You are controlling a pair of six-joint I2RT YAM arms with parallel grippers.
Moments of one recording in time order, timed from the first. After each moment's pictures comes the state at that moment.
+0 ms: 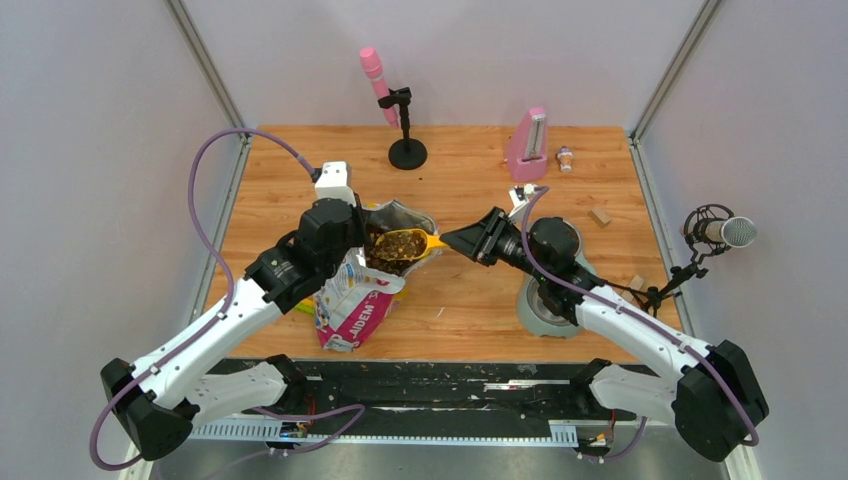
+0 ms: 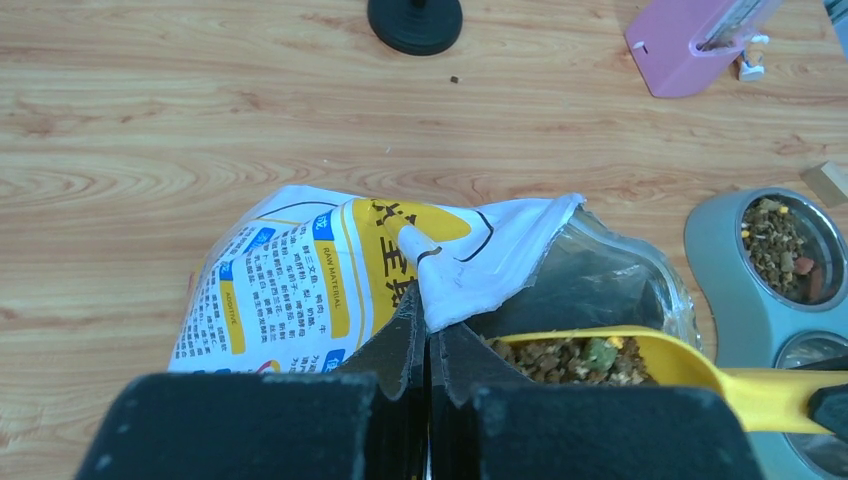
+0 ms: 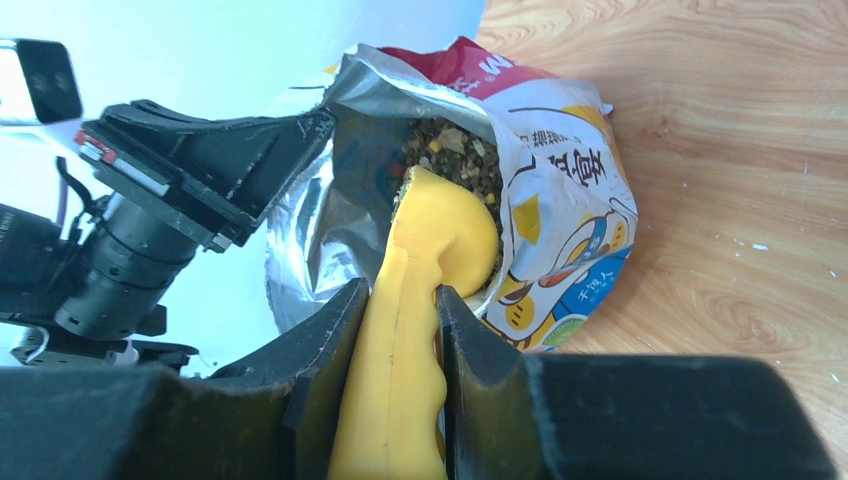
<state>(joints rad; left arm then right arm) -0.74 1.00 1.00 -0.39 -0.53 -0.43 0.62 1.11 0.64 0.37 -0.34 1.09</state>
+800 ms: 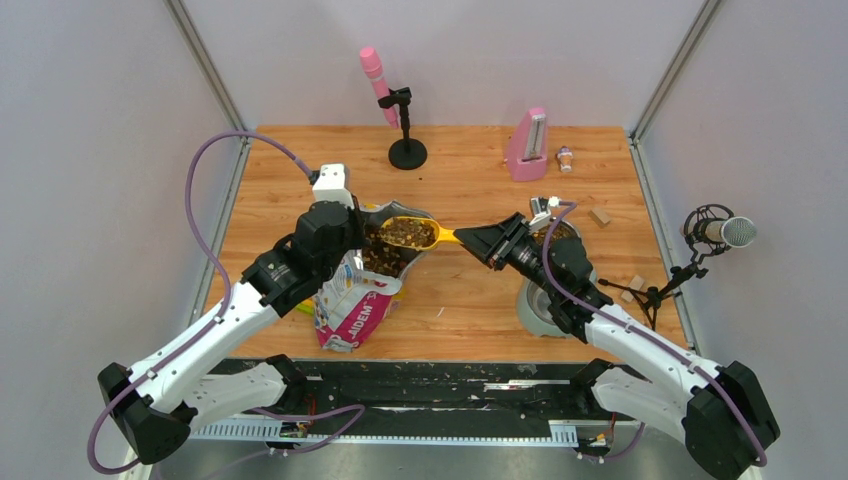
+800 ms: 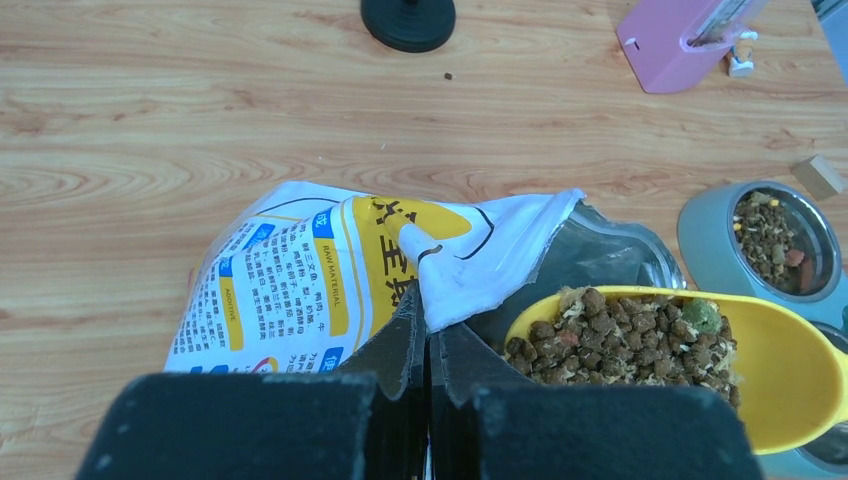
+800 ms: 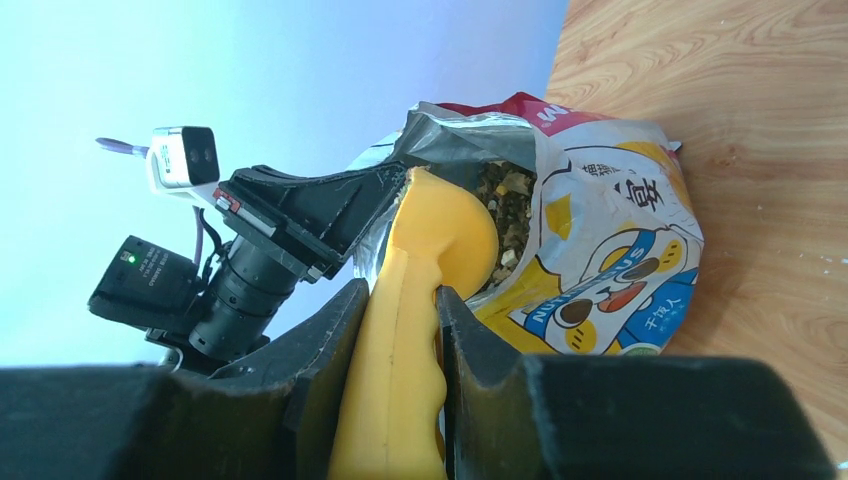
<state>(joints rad) -0.74 0.98 0.98 -0.39 -0.51 -0.43 0.61 0.98 0.49 0.57 -0.23 1.30</state>
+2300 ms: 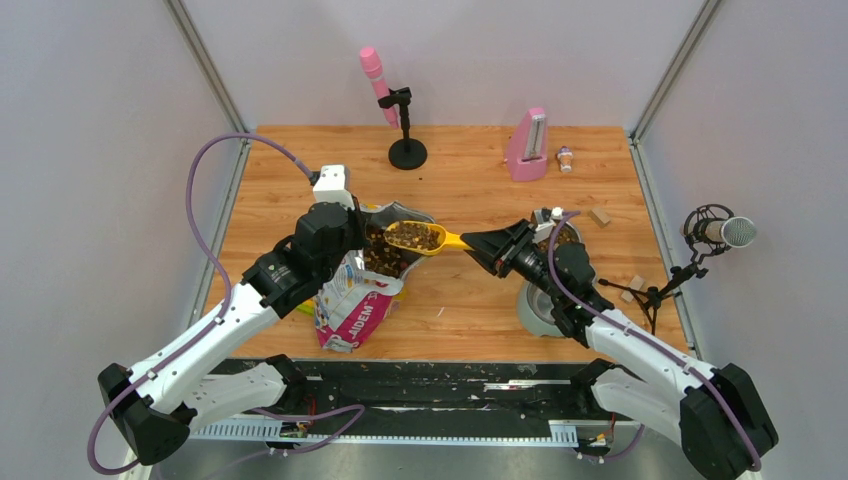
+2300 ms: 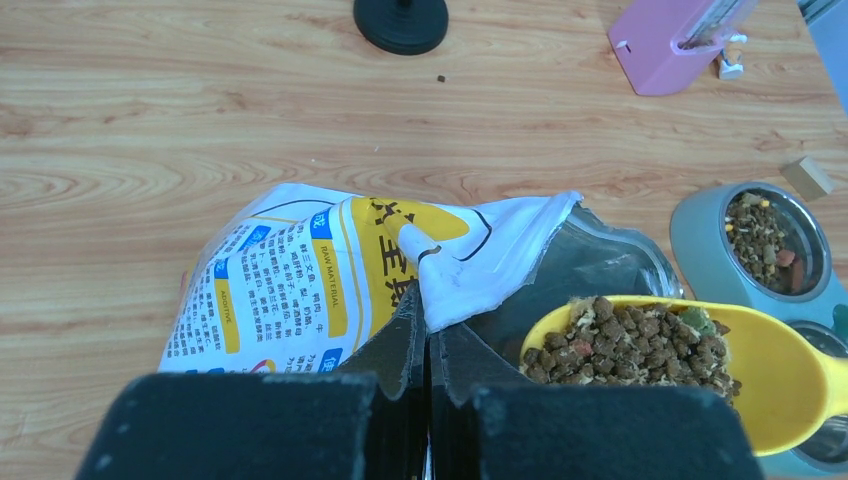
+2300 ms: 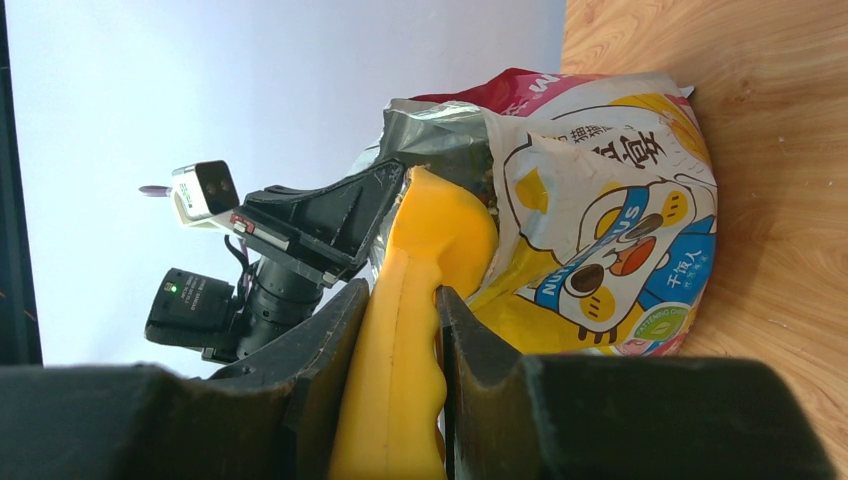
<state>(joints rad) -0.74 0.97 0.97 -0.37 -0.50 -0.43 0.56 0.98 0.41 0.61 -0.29 1.51</state>
